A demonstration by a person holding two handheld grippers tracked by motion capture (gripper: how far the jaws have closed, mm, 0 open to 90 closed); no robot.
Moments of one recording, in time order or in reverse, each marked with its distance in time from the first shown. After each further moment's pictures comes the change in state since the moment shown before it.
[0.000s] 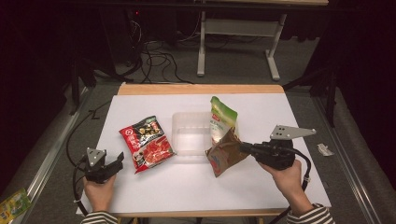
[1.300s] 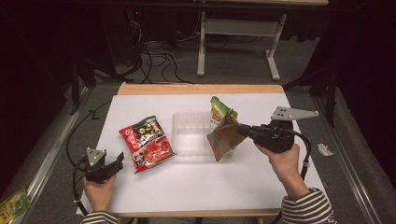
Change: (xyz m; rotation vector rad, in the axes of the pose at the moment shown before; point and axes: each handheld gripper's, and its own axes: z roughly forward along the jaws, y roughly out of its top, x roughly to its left) left arm 0.000 0.000 0.000 -0.001 -0.001 0.000; right arm -0.005 0.043 0.002 -0.080 -0.001 0.010
